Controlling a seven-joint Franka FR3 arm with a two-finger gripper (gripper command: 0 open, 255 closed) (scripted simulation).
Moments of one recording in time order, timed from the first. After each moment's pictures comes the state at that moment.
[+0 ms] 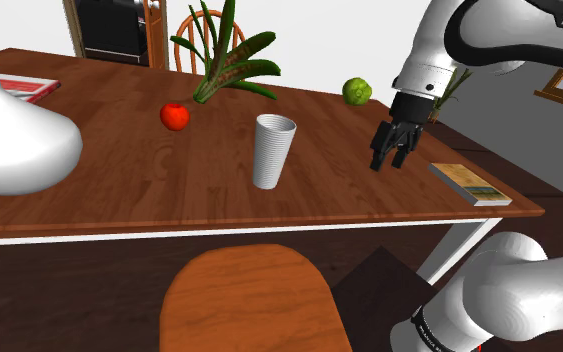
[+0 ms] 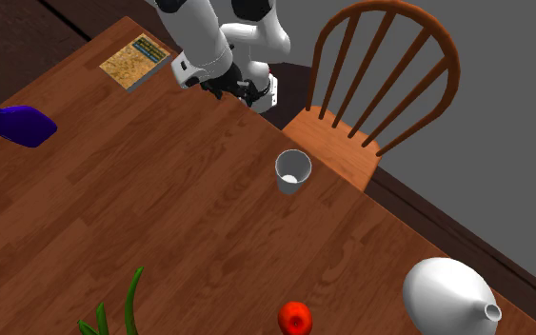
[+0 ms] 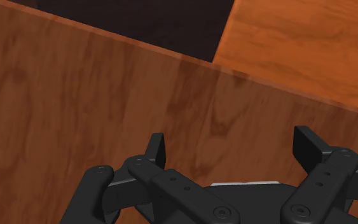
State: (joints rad) arm 0.02 -0.76 -0.04 -2.38 0.11 1.50 0.10
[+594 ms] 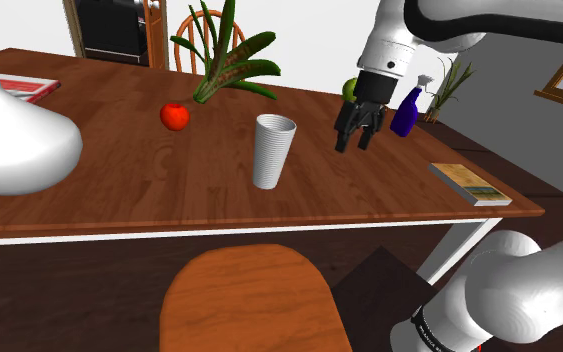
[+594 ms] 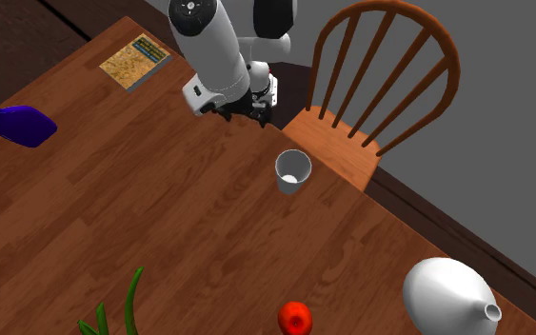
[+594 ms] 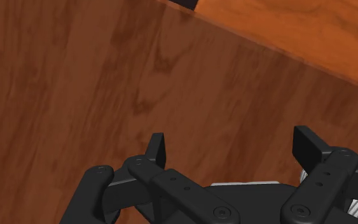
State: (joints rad) arm 0.08 -0.55 0.03 -2.19 0.14 1.56 0.12
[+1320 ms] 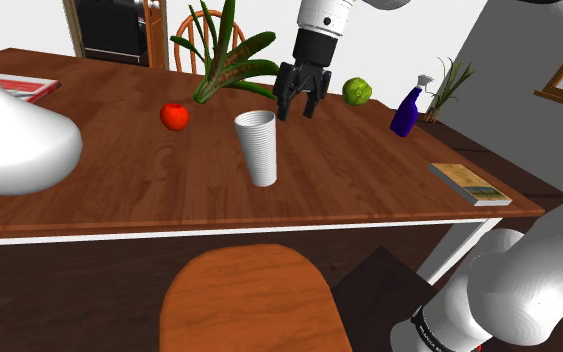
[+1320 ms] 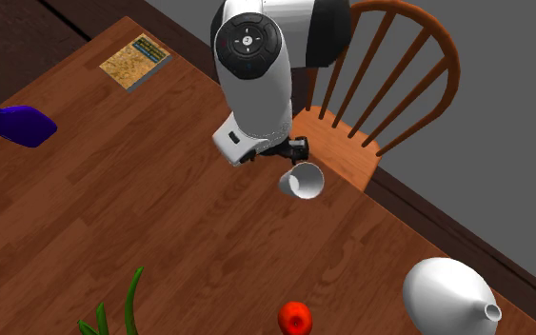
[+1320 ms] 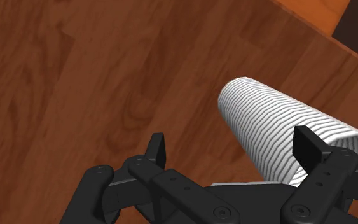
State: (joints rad) arm 0.14 -0.20 0.14 -1.77 0.13 1.56 0.17
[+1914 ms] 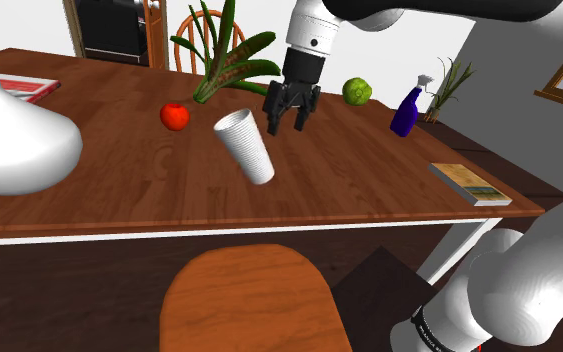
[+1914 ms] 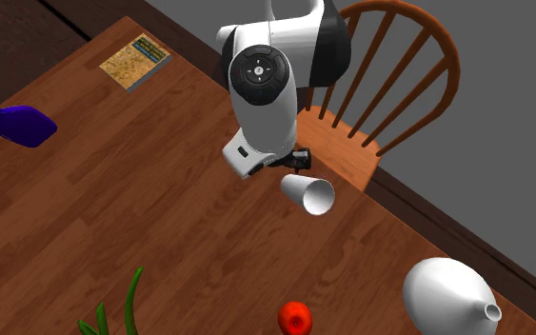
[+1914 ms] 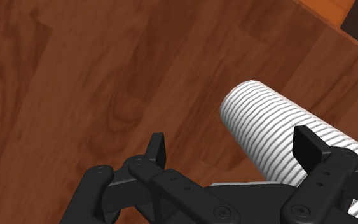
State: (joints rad) arm 0.15 -0.19 0.15 -1.85 0.13 1.66 0.17
